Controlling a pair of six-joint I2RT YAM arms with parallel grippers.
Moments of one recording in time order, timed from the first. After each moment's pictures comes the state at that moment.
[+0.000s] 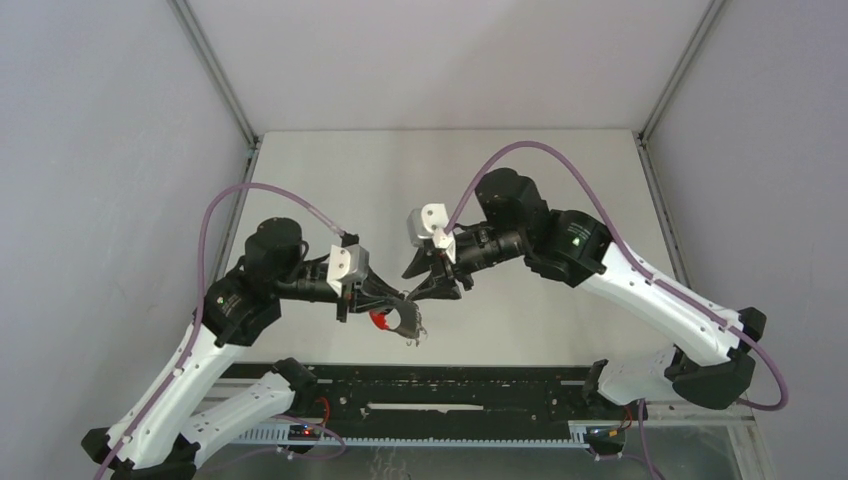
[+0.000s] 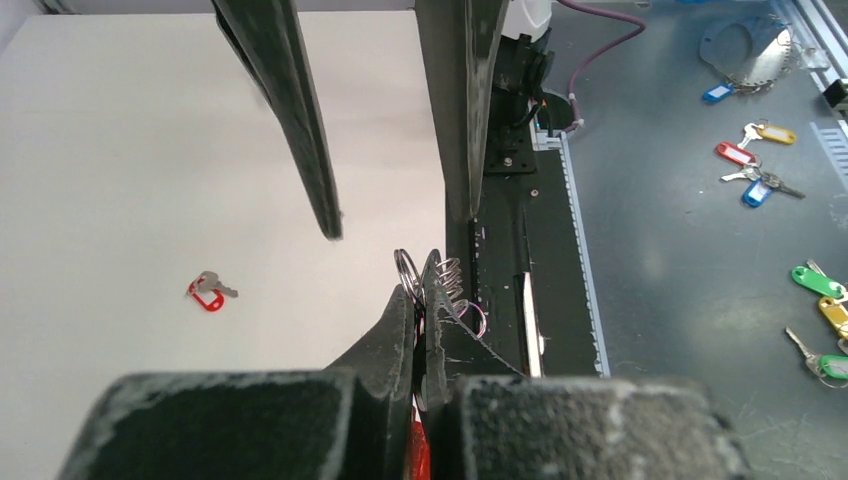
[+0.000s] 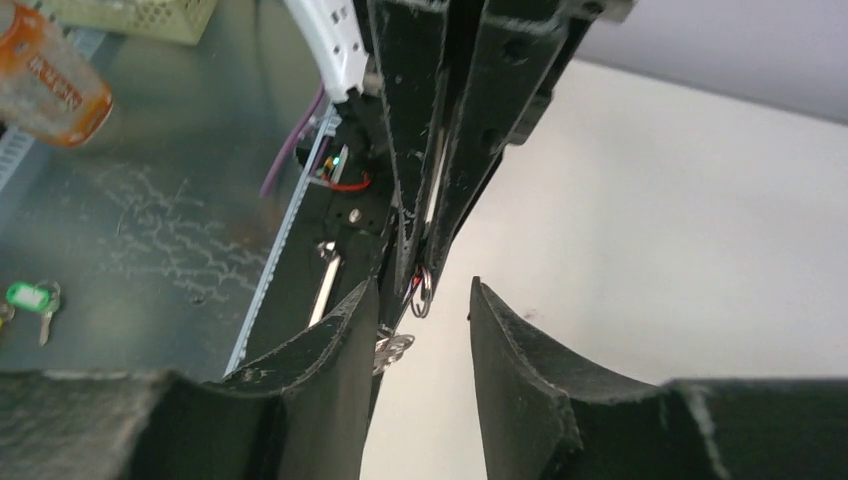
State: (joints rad) left arm -0.63 0.75 1.04 -0.63 0.90 0.29; right arm 1.01 1.32 1.56 -0.62 -0.71 -0.36
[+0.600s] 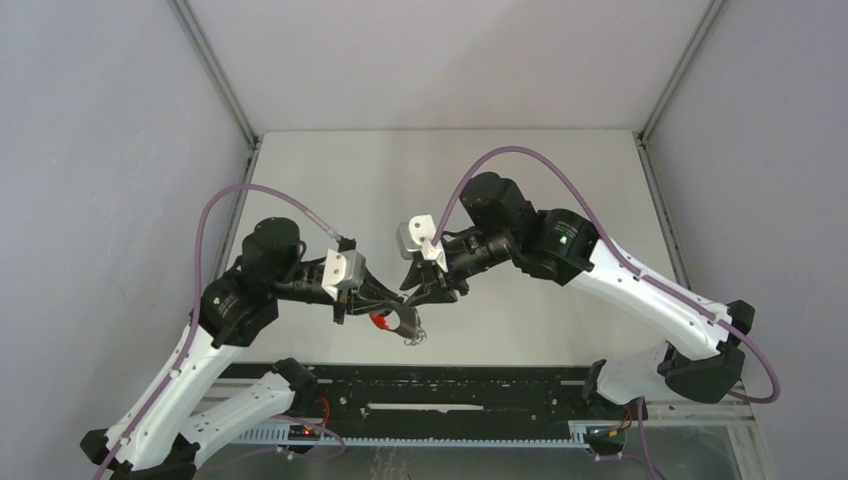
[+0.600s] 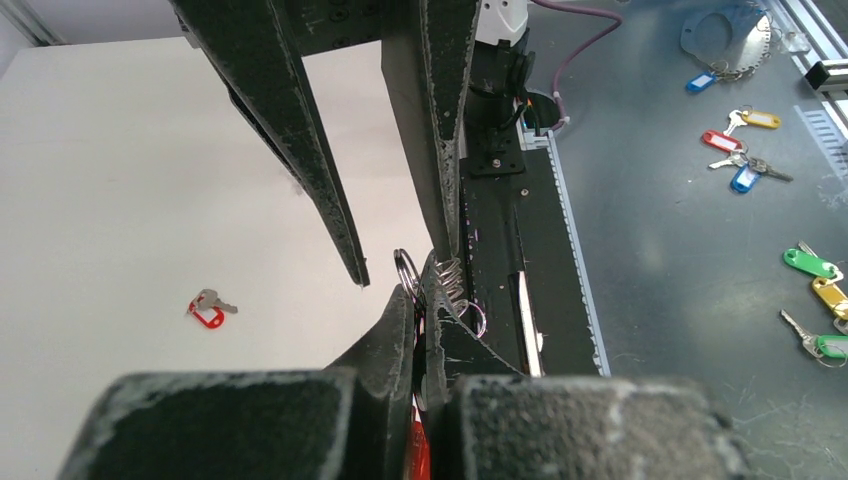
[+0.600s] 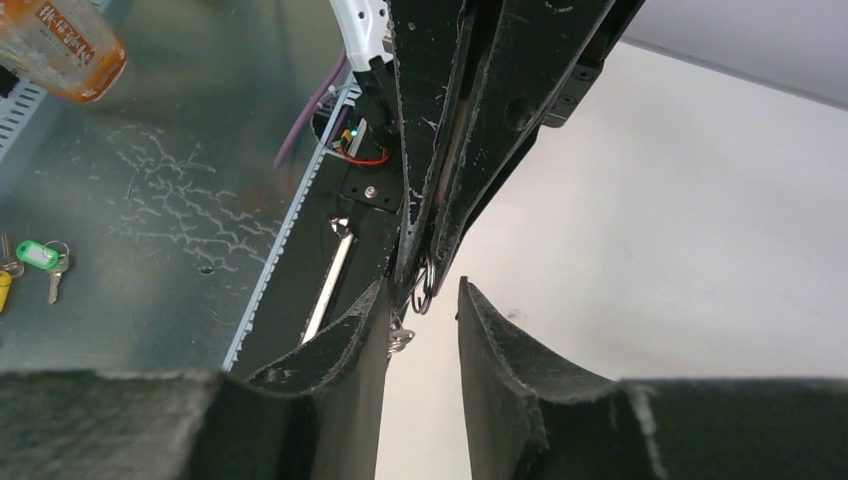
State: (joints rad) left arm -0.63 0.75 1.06 -0.66 0.95 0.34; right arm 1.04 1.38 1.61 -0.75 -0.71 -0.45
